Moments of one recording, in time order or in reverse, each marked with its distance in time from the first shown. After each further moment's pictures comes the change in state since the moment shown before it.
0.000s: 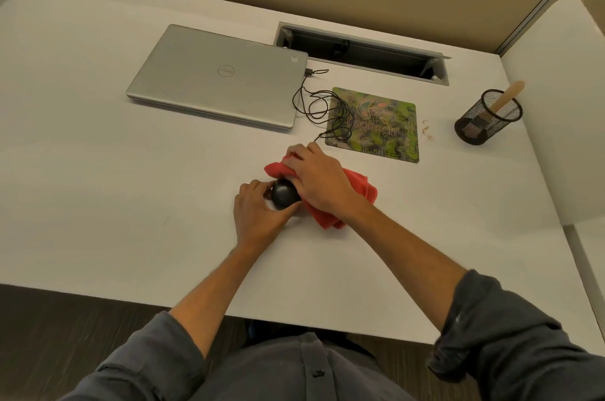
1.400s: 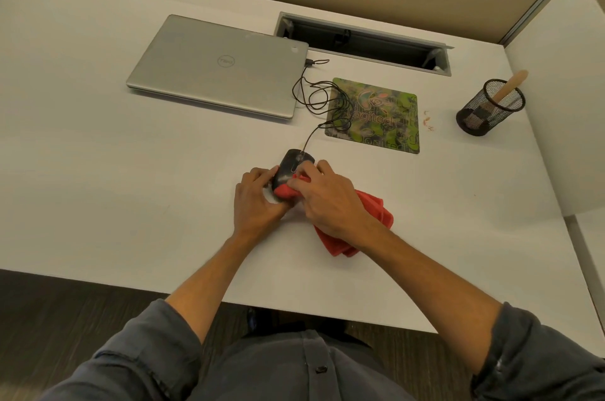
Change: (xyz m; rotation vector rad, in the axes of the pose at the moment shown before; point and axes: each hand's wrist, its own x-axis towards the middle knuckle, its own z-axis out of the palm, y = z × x) left_hand -0.001 -0.010 -0.002 -0.042 -0.060 0.101; right_hand -0.056 -0.021 -0.009 -0.083 -0.088 0.014
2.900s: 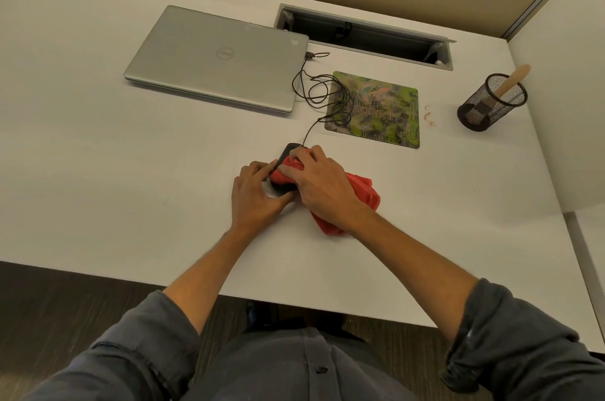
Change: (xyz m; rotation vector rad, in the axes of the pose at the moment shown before) left_hand 0.001 -0.001 0.000 0.058 -0.008 0.013; right_hand 0.018 0.002 0.001 -0.089 0.014 -0.032
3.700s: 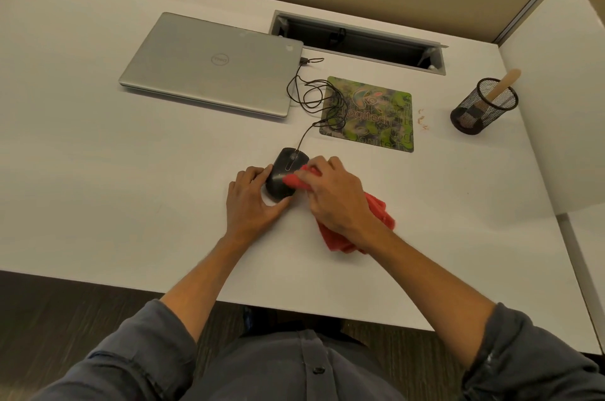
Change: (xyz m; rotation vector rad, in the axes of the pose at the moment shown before) left_hand -0.004 0.002 -0.001 0.153 0.019 0.092; right_hand -0.029 0.015 0.001 0.119 0.115 0.132
